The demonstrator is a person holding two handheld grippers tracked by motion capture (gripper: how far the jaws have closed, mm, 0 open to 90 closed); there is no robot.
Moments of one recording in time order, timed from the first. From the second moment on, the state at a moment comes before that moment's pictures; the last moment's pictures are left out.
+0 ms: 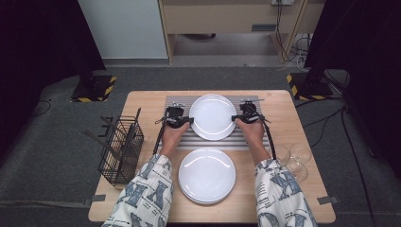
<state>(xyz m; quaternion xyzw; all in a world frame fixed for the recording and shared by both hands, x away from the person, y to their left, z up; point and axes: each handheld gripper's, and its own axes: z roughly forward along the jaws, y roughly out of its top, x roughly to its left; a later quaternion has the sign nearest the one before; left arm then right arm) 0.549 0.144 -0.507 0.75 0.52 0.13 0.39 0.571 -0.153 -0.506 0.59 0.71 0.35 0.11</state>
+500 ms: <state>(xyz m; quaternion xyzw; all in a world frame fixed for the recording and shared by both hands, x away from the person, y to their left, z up) 0.551 0.142 -0.511 0.75 0.53 0.12 0.39 0.572 -0.150 -0.512 0.60 0.71 0.34 0.12</state>
